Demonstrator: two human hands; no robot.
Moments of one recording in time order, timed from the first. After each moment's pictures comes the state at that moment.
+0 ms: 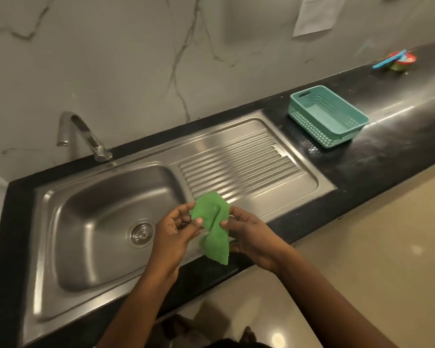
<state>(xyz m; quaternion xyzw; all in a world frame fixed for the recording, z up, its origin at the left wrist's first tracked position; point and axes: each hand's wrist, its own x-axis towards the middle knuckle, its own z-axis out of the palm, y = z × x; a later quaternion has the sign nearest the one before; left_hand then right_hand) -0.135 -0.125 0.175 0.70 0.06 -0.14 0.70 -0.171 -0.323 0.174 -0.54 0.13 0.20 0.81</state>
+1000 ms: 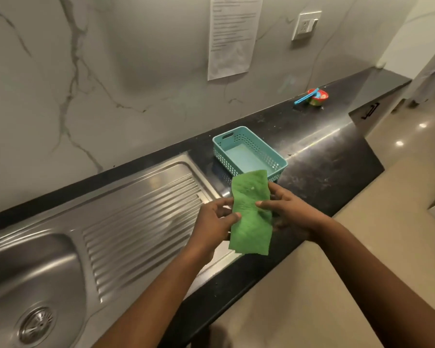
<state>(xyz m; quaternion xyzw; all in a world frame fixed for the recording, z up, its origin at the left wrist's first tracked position) -0.030 -0.468 0.207 0.67 -0.07 -0.30 0.68 -0.095 -0.668 0.246 -0.70 0.19 0.09 0.68</state>
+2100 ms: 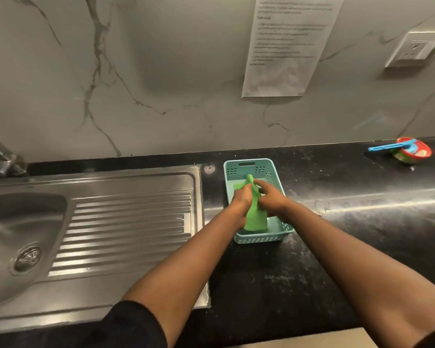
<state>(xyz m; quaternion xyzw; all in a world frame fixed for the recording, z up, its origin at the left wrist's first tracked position) 0.141 -0.719 0.181 0.59 0.26 -0.25 0.72 0.159 -0.830 0.162 -0.85 0.10 0.22 0.48</state>
